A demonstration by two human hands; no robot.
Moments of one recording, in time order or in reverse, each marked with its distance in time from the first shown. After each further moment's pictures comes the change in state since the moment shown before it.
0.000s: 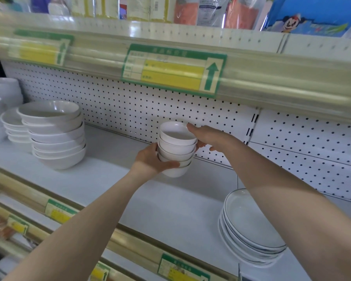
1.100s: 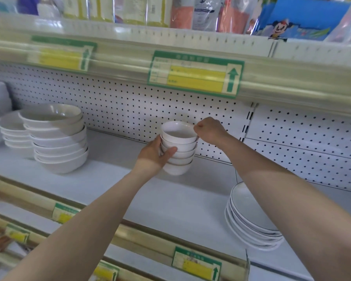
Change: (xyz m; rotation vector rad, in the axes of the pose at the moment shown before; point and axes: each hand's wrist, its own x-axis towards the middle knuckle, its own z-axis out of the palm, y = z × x) left_hand 0.006 -0.010 -0.011 0.026 -0.028 0.181; right_hand -0.009 -0.005 0.005 -0.213 0.338 -0.150
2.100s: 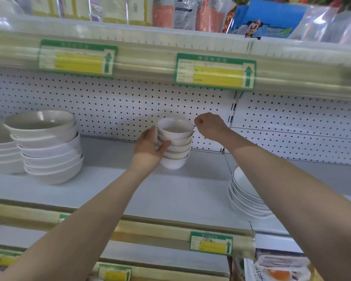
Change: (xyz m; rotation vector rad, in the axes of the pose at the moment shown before) left_hand 0.003 -0.003 -0.018 0.002 0.049 0.124; right_hand -0.031 -0.006 -0.004 -0.134 0.125 0.085
